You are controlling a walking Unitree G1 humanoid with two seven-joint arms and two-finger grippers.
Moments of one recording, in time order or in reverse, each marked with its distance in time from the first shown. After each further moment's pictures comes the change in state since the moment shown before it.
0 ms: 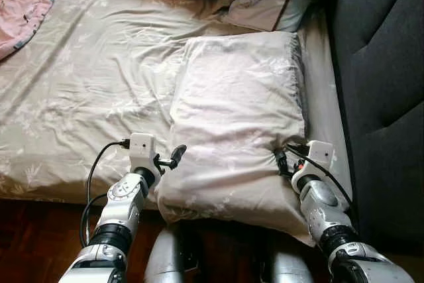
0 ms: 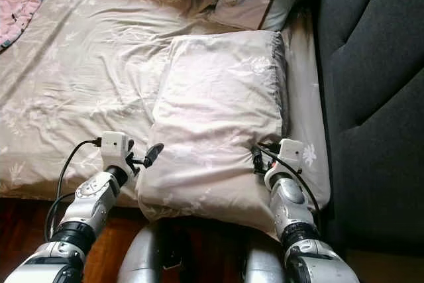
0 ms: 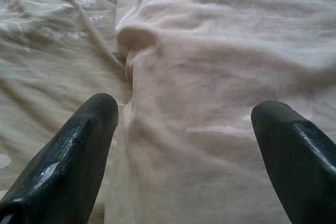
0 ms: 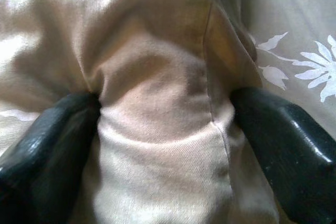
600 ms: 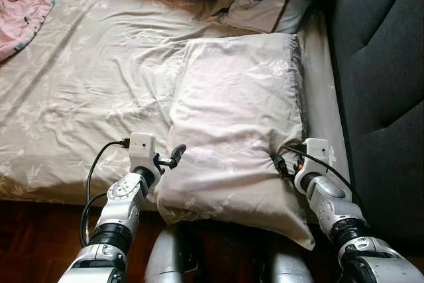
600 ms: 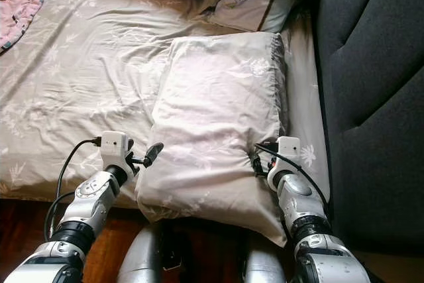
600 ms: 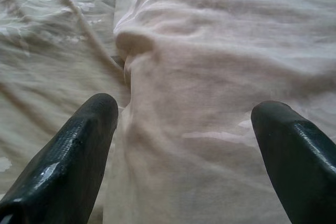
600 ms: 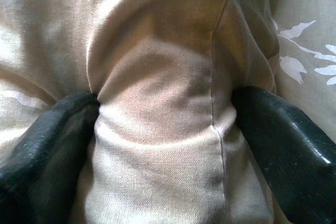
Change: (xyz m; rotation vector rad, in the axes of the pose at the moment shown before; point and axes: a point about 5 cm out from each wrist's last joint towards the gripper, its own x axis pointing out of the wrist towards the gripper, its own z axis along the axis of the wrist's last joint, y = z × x) left arm 0.000 -0.001 0.000 0.003 0.002 -0.003; right arm -0.001 -0.005 -0.003 -0.061 0.144 0.082
